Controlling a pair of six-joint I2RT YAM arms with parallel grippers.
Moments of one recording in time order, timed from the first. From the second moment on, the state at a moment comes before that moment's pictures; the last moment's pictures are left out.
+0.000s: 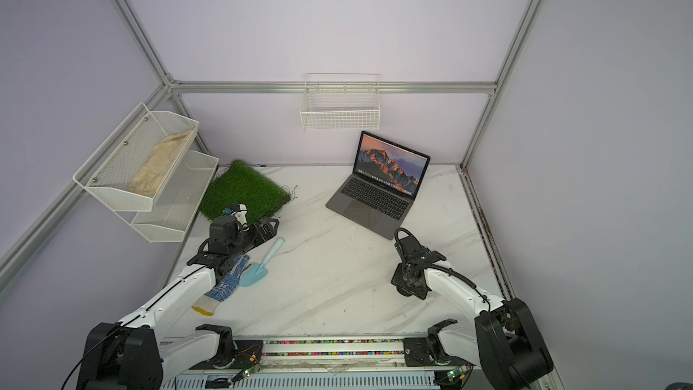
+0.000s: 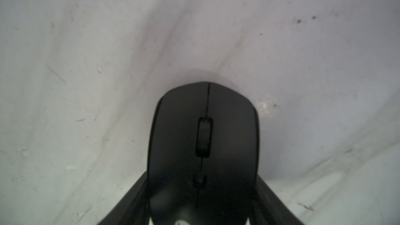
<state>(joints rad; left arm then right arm) -0.11 1.13 0.59 -0.02 0.20 -0.65 0.37 1.21 0.57 -0.75 0.08 0.87</state>
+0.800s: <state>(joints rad) -0.42 1.27 0.63 0.61 0.38 0.27 0.40 1.53 1.39 -0.64 -0.29 0.23</state>
